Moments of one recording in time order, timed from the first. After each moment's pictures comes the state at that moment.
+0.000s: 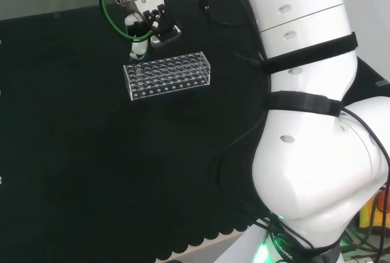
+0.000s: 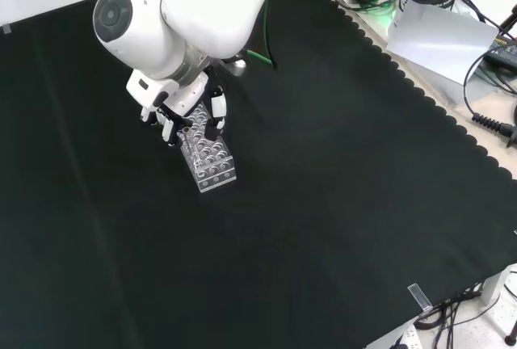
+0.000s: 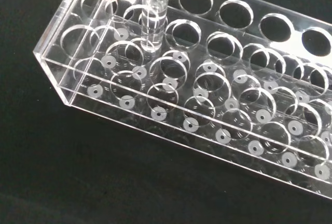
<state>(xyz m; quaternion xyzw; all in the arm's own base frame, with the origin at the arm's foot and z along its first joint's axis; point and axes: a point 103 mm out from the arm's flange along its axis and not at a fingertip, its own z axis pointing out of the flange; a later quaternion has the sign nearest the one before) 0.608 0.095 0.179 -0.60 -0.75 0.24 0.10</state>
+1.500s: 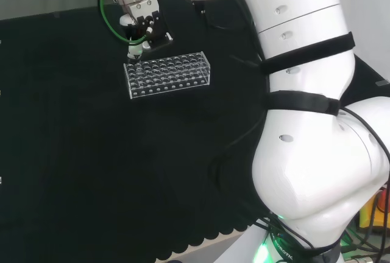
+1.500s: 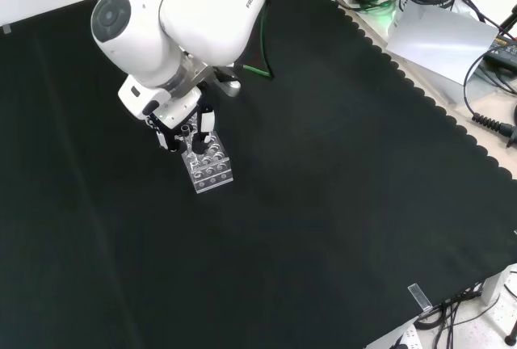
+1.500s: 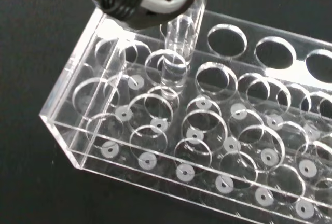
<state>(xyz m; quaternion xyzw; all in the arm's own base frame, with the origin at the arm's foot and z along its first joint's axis) 0.632 0.111 0.162 -0.64 -0.74 0.18 0.08</state>
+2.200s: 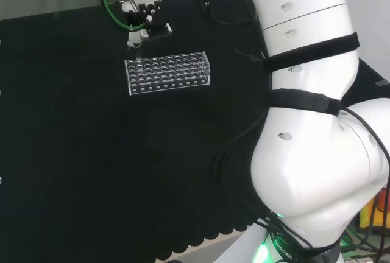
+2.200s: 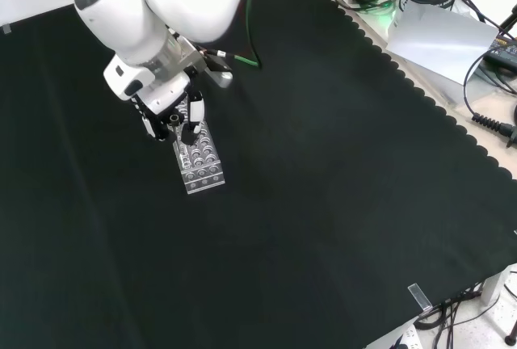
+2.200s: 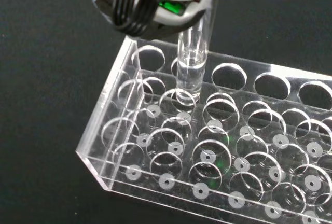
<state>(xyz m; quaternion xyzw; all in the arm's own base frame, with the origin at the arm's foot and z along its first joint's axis) 0.643 0.104 0.191 -0.67 -0.72 0.14 0.12</state>
